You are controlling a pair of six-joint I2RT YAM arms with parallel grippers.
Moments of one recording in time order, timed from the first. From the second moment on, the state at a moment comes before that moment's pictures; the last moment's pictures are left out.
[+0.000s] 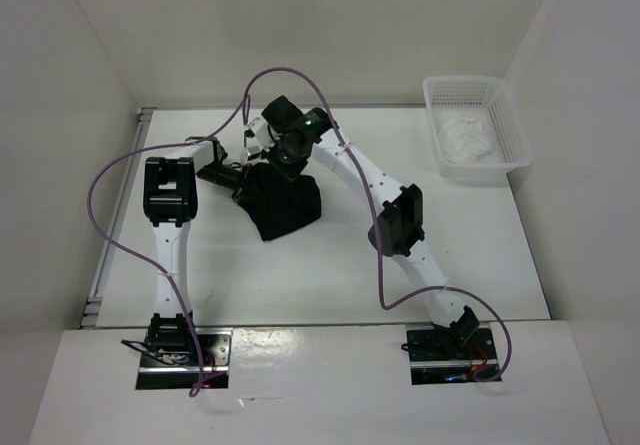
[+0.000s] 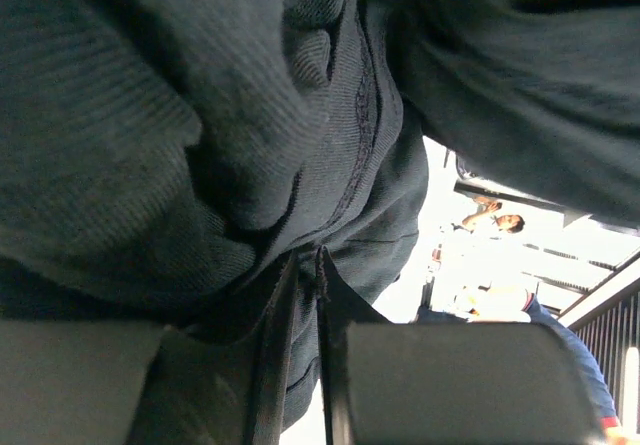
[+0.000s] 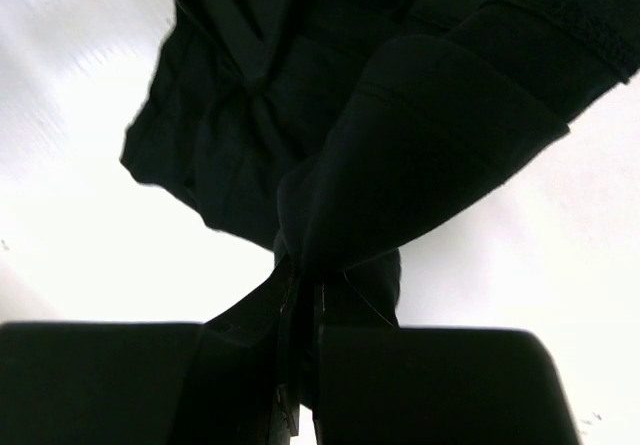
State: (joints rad) left arm 0.02 2.53 1.90 -1.21 1.14 0.44; right arm 0.76 2.44 2.62 -1.23 -0.10 -0.23
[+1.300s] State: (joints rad) left arm 0.06 2.49 1.89 -1.22 1.12 0.44; right arm 0.85 2.59 2.74 -1.16 -0.09 -0.14
